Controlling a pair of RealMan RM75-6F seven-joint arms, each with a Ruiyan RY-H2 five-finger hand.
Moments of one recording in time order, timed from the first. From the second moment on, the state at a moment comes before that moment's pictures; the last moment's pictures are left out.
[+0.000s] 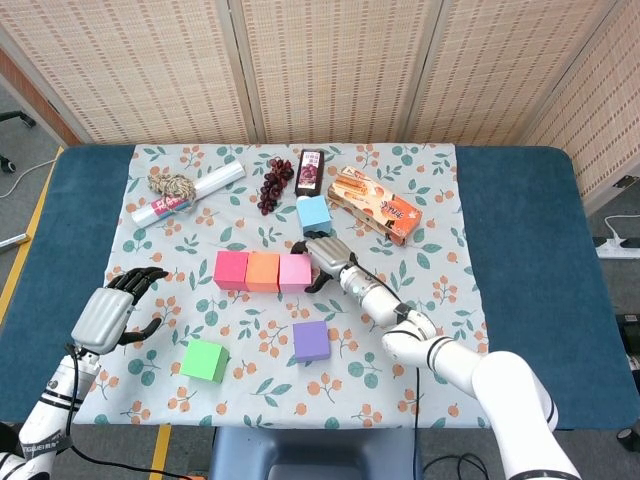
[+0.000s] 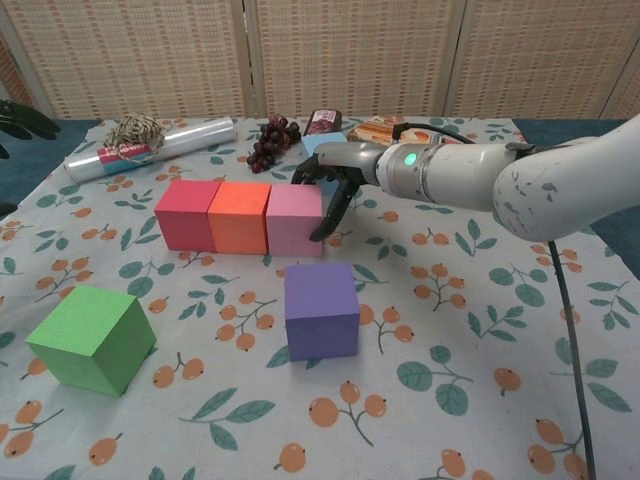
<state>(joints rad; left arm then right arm) -0.41 -1.22 -0.07 -1.56 1.50 1.26 -0.07 1.17 -1.89 0.27 -0.71 -1.27 0.44 0.39</state>
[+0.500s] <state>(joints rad) -0.41 -1.23 -0.07 -1.55 1.50 1.26 -0.08 1.18 -1.90 0.27 -0.70 -1.28 0.44 0.39</state>
